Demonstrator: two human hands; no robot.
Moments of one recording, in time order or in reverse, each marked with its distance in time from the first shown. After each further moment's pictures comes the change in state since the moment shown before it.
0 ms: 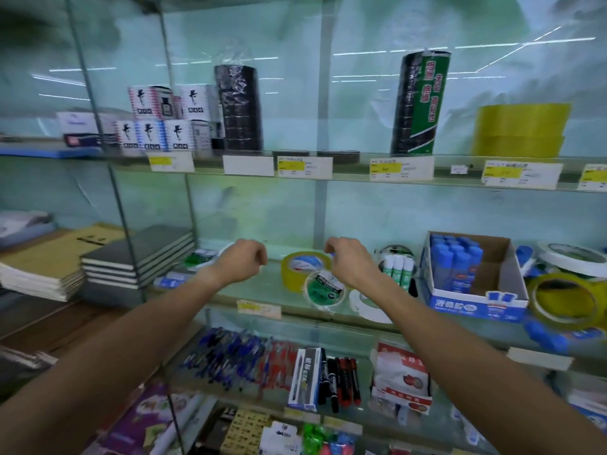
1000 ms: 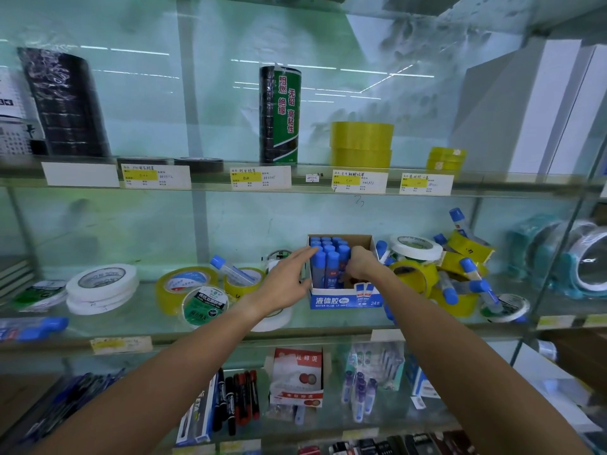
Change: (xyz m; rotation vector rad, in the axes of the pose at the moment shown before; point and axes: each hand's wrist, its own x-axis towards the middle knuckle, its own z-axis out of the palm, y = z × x) left_hand 0.030 0.280 0.108 -0.425 -0.047 0.461; right_hand -0.064 0.202 -0.107 -0.028 -0.155 0.656
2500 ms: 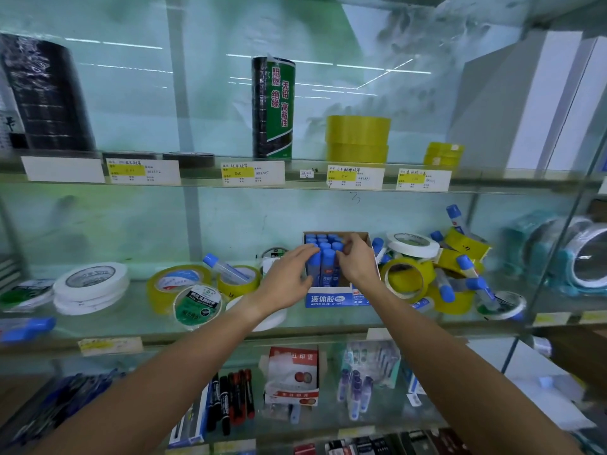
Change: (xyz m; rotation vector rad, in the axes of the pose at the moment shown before) left_hand 0.001 0.020 0.002 0.080 0.043 0.023; right_hand 0.002 0.006 0.025 0.445 0.431 -0.074
